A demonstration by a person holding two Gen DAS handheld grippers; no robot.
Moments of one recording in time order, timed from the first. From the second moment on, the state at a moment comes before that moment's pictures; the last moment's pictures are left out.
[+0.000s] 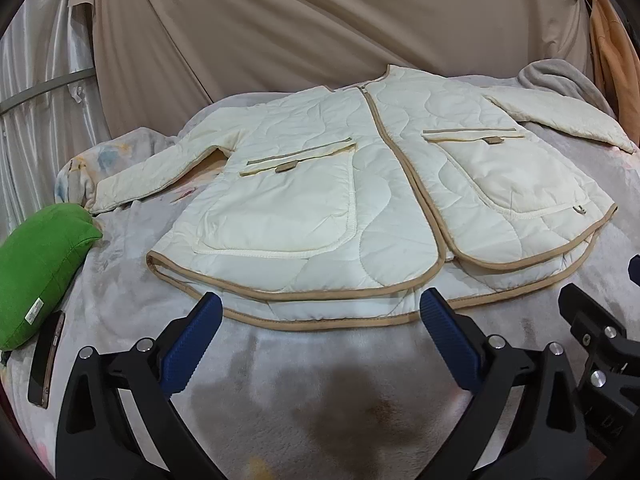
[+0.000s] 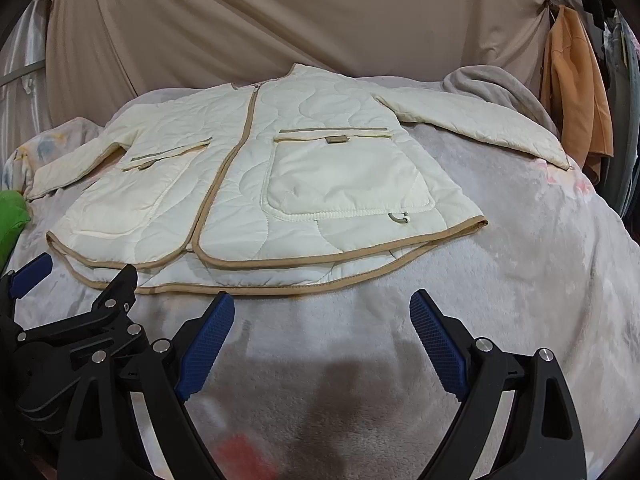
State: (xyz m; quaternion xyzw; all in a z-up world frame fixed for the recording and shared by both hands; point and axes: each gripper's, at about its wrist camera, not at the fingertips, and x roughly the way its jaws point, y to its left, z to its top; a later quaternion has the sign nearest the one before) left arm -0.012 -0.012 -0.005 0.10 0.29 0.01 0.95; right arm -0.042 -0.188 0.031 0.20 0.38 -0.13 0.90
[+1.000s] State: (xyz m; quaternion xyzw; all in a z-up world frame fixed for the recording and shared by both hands) left arm 0.135 0.046 0.038 0.07 0.33 -0.01 0.94; right arm 0.033 -0.672 -0.102 0.50 0.31 -0.30 0.75
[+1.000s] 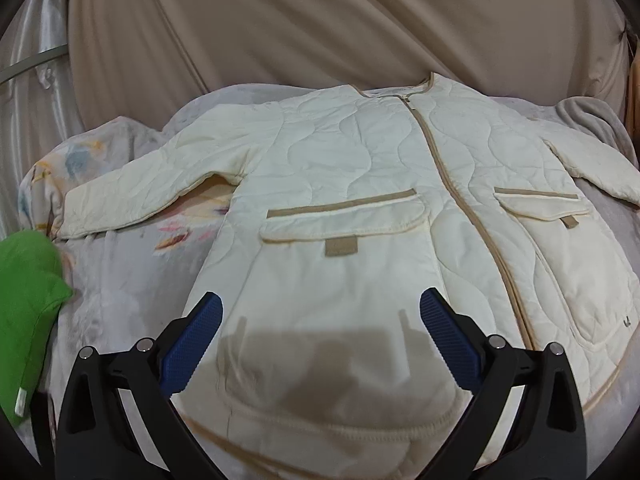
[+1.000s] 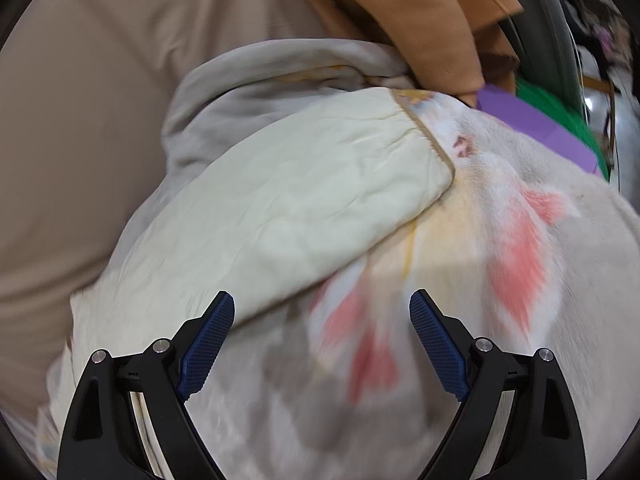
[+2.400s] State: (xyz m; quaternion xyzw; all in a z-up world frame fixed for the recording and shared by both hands) left arm 0.377 0.039 0.039 -0.14 0.43 -0.16 0.88; right arm 0.215 -0.436 -0.028 0.35 0.34 0.01 0.87
